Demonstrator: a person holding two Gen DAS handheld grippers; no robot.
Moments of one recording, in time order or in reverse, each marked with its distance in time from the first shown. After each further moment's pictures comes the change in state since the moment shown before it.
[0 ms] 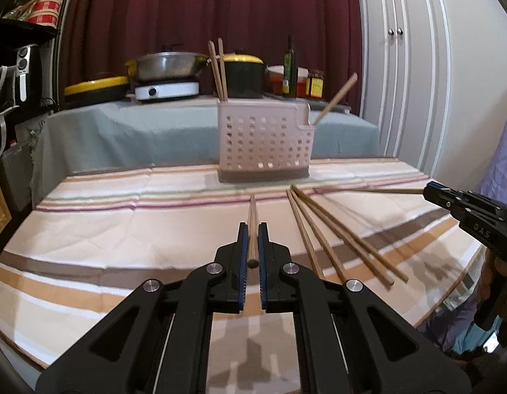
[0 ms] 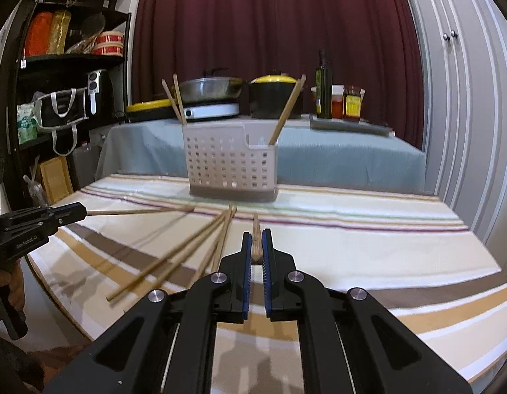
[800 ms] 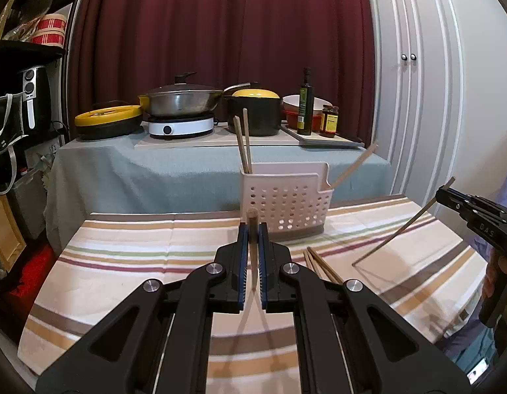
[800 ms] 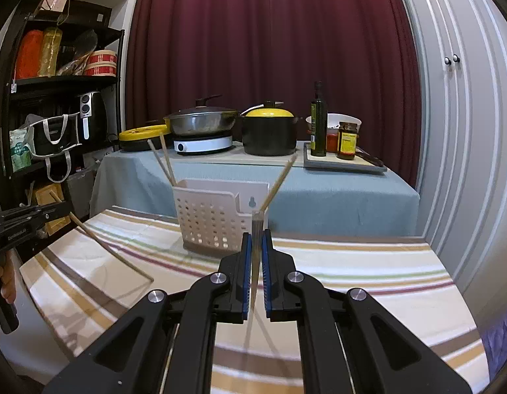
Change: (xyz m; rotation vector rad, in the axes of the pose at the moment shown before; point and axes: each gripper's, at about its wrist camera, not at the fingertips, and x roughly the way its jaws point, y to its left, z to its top) left arm -0.013 0.028 0.096 -0.017 -0.039 0.033; right arm 0.003 -0.007 0.089 -0.006 -0.043 -0.017
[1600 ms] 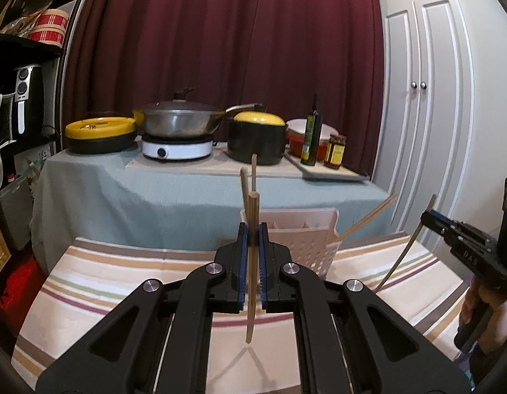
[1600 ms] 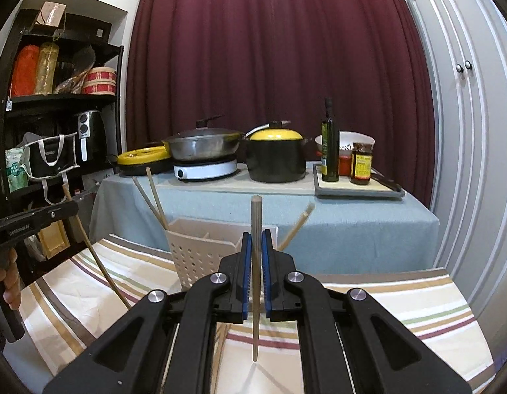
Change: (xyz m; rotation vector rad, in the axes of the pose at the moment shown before) left arm 0.044 0.016 0.059 -0.060 -0.080 -0.037; right arm 0.045 0.000 0.041 0.020 -0.088 0.042
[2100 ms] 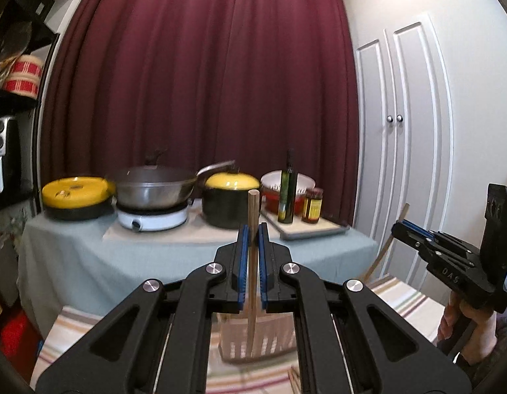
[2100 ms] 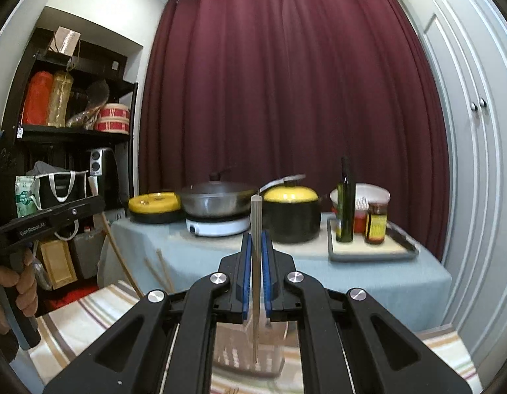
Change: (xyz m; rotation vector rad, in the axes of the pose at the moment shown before) left arm 0.010 -0.034 0.083 0.079 -0.193 -0.081; right arm 0.013 0.007 0.071 -0.028 -0.188 0.059
